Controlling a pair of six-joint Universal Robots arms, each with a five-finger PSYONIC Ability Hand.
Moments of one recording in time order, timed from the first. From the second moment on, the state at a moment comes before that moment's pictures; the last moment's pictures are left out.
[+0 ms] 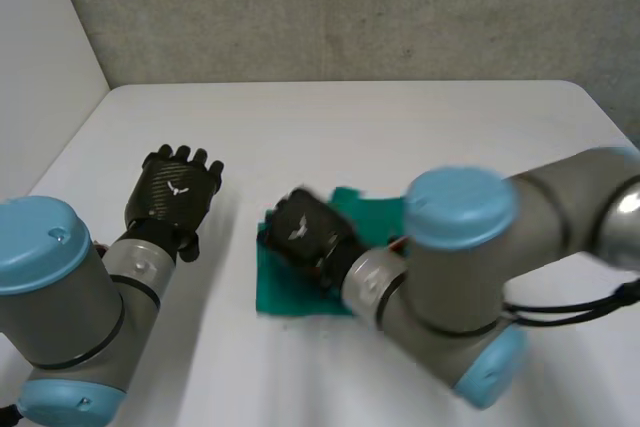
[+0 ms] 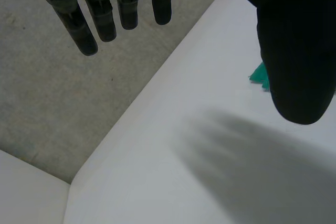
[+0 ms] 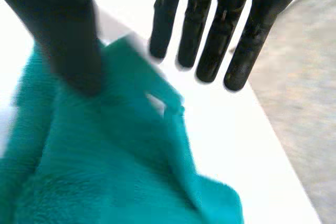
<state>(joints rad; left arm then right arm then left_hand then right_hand) 4.25 -1.84 -1.86 3.57 -1.67 3.72 2.34 -0.96 1.34 -0.08 1.28 2.43 0.21 0.21 0.22 0.21 0.05 0.54 0.64 0.64 0.67 0.50</state>
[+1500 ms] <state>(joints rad) 4.10 -1.82 -1.75 3.35 -1.80 3.39 2.36 -0.95 1.34 -0.07 1.24 2.69 0.21 0.21 0.22 0.21 0.05 0.28 0.33 0.34 0.35 0.18</state>
